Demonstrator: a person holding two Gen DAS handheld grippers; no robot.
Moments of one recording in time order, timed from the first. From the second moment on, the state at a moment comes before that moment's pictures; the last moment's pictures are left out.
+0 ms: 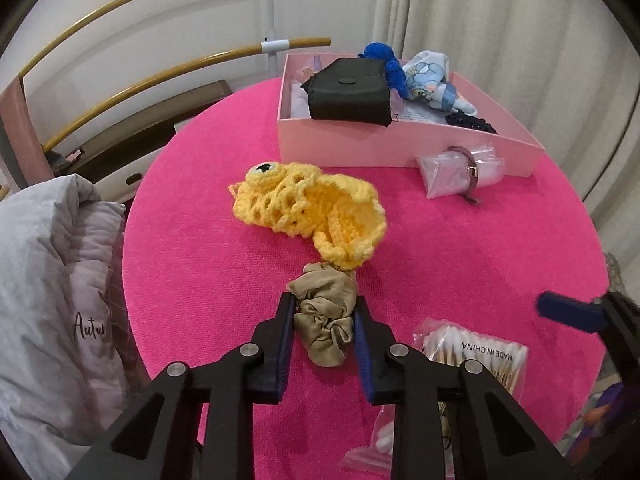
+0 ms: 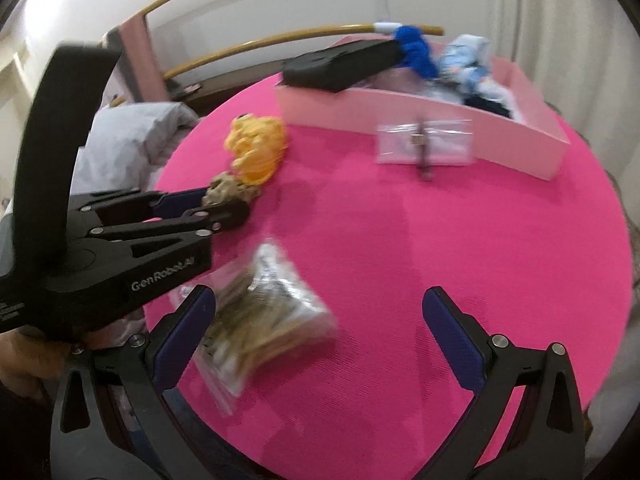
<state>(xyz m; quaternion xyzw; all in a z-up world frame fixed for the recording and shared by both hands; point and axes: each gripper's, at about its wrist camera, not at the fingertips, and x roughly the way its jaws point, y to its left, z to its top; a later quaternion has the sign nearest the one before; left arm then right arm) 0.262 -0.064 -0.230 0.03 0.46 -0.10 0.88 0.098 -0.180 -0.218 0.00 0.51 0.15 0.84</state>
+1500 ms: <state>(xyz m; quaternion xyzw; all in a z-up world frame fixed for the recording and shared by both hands) 0.225 -0.081 -0.203 0.05 0.45 -0.14 0.88 0.093 -0.230 -0.192 0.04 0.48 0.11 0.87</state>
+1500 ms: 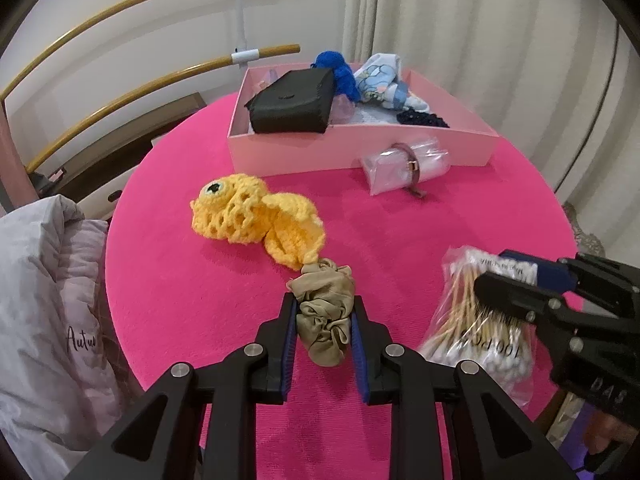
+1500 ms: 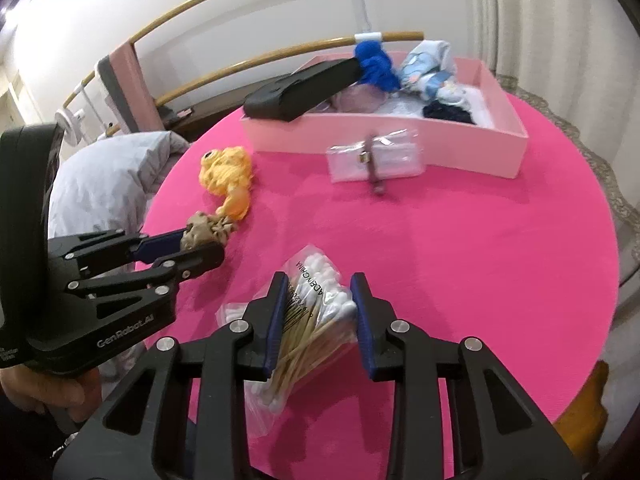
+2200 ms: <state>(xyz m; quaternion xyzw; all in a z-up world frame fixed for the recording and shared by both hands) 0.228 -0.082 -0.134 0.04 0.38 -0.14 0.91 0.122 -0.244 -0.121 0.01 0.42 0.08 0.90</state>
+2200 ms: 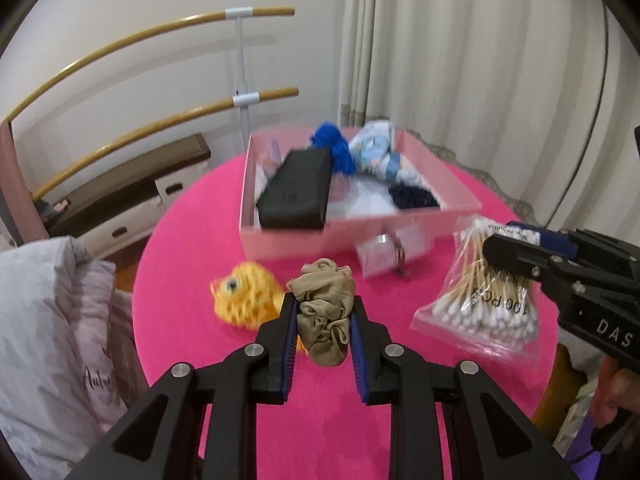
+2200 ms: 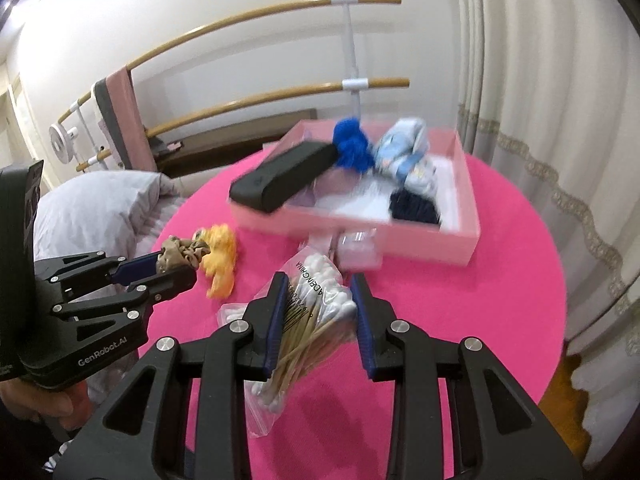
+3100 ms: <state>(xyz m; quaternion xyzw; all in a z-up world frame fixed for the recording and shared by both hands) 0.379 -0.120 -0.070 0.02 0.33 -0.15 0.93 0.283 -0.293 -0.074 0.02 0.38 0.02 0.92</state>
